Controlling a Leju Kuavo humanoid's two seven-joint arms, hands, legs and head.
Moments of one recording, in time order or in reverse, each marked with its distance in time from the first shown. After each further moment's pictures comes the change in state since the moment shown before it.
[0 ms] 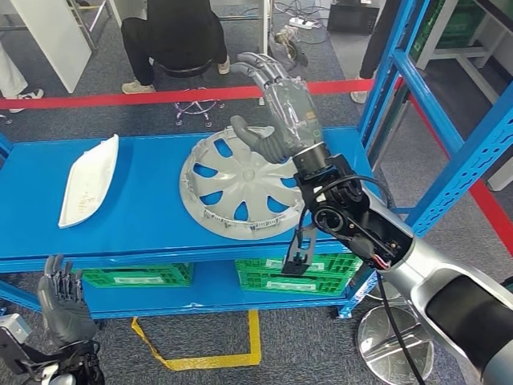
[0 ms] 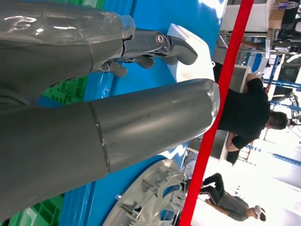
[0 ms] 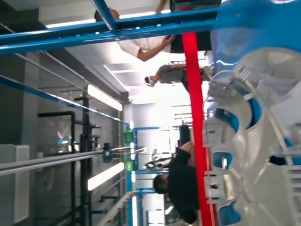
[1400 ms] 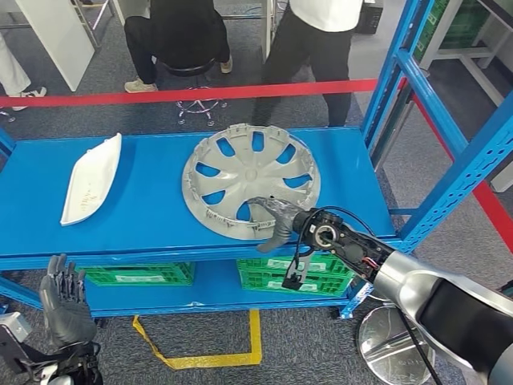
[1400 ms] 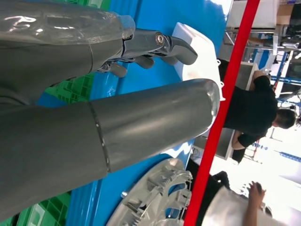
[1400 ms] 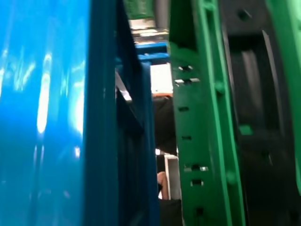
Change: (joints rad) left arm 0.008 0.011 0.000 -0.018 -0.006 -0.016 0.038; right arm 0.034 -0.013 0.235 0.578 -0.637 0.523 0.079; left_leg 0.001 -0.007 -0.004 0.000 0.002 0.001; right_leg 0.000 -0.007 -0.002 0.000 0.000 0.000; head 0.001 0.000
